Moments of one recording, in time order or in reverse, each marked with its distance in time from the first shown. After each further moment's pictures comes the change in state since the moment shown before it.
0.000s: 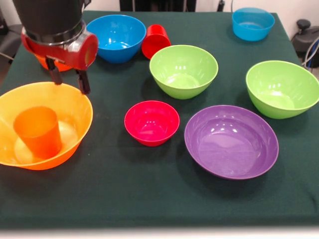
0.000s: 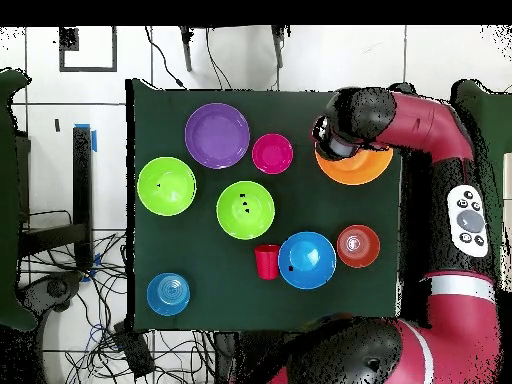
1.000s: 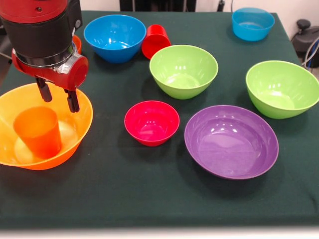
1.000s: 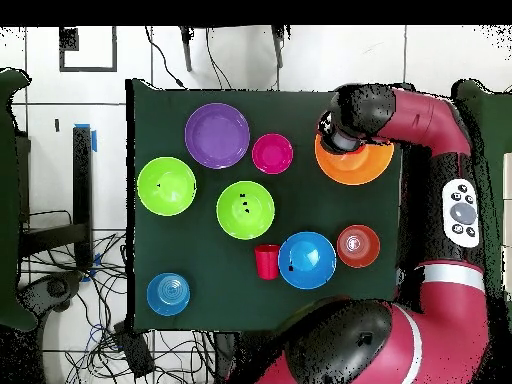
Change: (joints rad) arm 0.010 0.055 -0.005 -0.080 -0.033 0.000 0.000
